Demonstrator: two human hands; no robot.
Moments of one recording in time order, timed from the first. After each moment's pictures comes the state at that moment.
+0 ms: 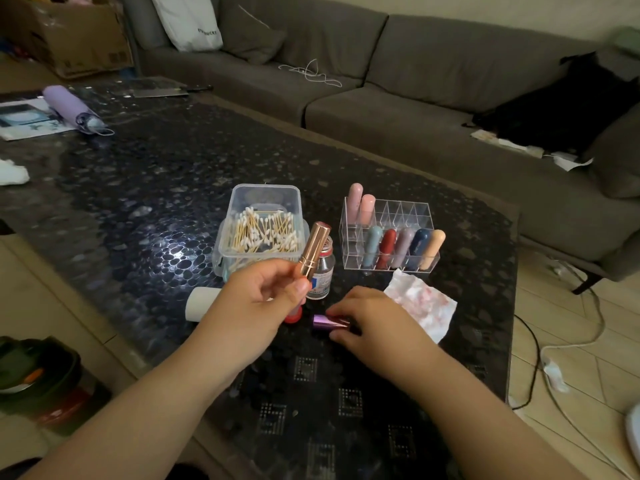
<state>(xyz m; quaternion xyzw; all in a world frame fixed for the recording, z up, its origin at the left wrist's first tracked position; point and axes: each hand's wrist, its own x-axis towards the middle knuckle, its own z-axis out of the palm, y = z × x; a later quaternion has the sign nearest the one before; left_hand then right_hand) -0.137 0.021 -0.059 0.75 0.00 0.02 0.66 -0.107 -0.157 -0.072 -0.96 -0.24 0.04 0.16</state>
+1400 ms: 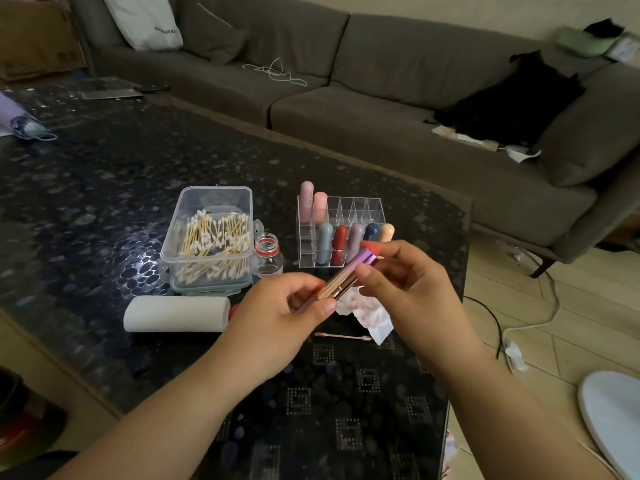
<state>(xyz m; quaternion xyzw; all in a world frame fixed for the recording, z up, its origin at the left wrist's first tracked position) -0.132 -0.047 -0.057 0.81 -0.10 0.01 0.57 -0.131 -0.216 -0.023 -0.78 -0.06 -0.05 0.62</state>
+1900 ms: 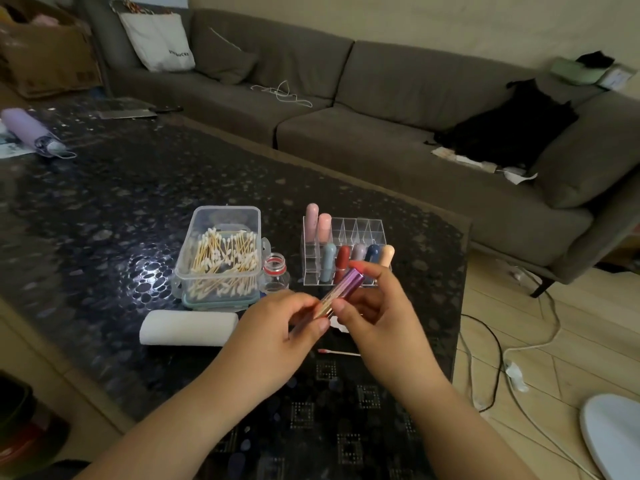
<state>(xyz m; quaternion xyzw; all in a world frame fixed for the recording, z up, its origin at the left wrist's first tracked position) -0.141 -0.036 -0.050 0.88 -0.14 0.07 0.44 -0.141 -0.191 -0.032 -0.80 -0.07 -0.05 0.59</state>
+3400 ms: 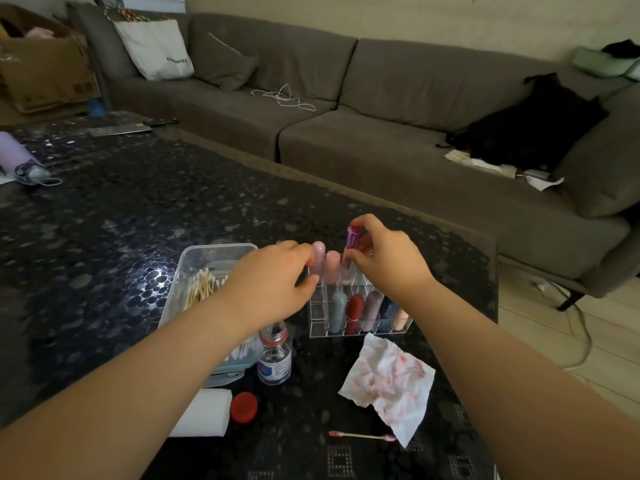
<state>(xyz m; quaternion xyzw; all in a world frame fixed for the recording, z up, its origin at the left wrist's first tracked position) 0.005 -0.022 -0.006 0.97 -0.19 0.11 0.13 0.053 -0.206 -0.012 -0.97 -0.11 -0.10 0.21</state>
